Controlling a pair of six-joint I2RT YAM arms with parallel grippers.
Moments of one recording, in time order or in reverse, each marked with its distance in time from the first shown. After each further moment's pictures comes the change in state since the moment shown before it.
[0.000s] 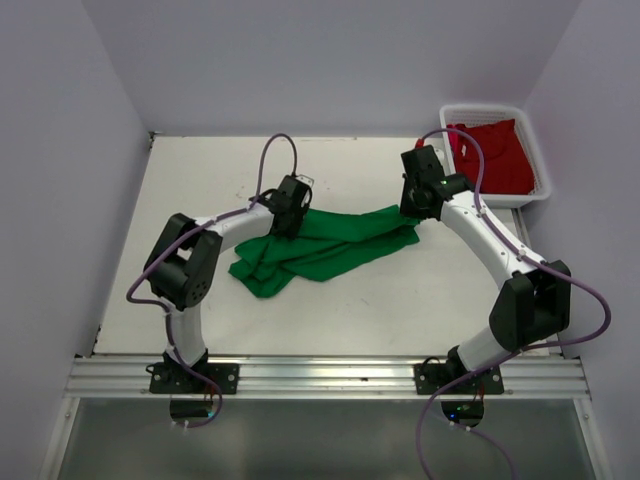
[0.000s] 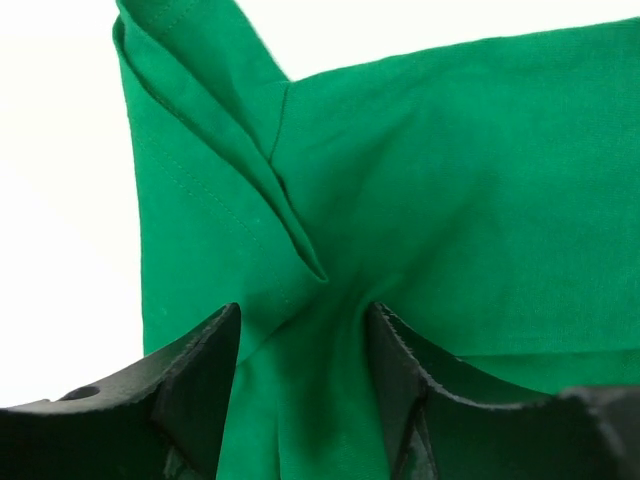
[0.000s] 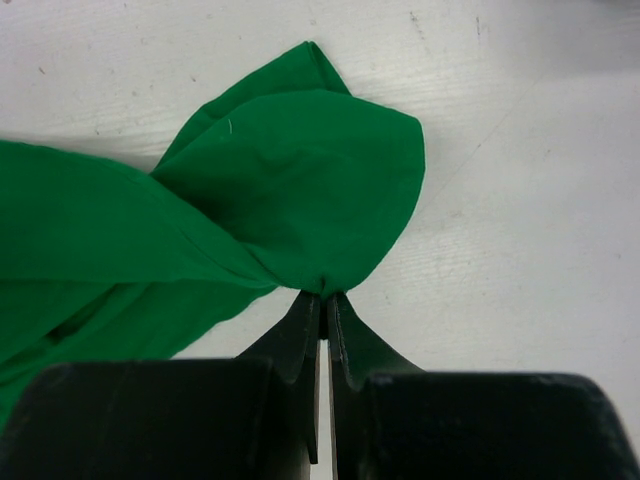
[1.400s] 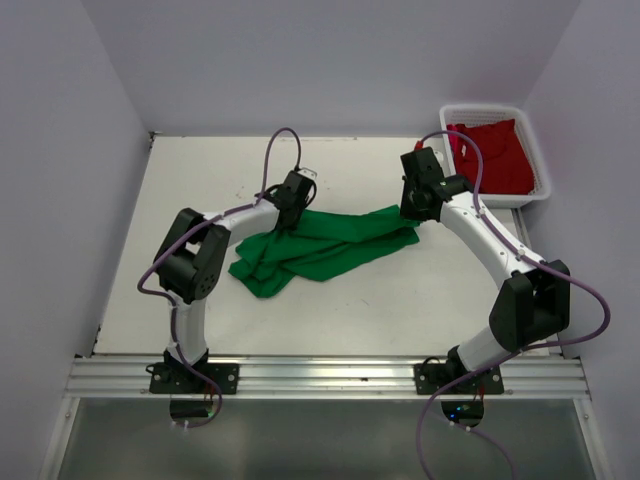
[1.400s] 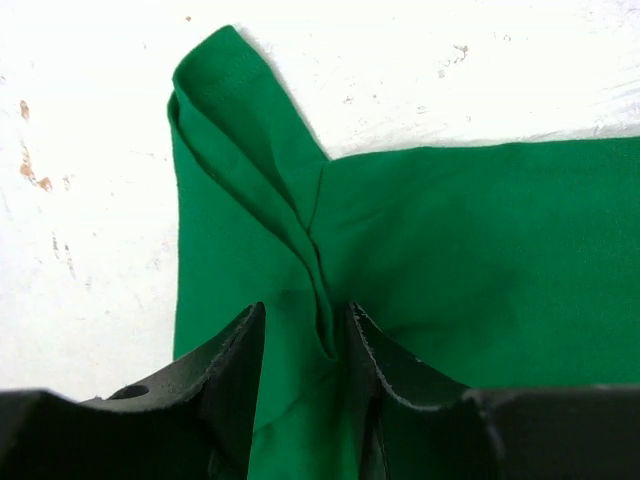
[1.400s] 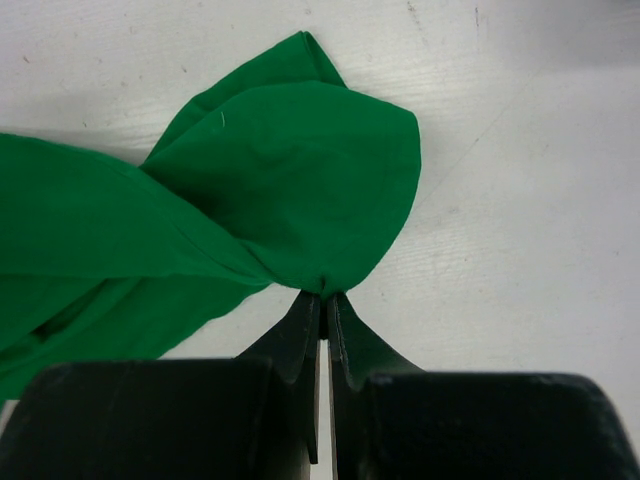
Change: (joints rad) left arm 0.000 0.074 0.071 0.053 -0.078 0.021; right arm 0.000 0.000 -0.015 0.002 0.001 -0.007
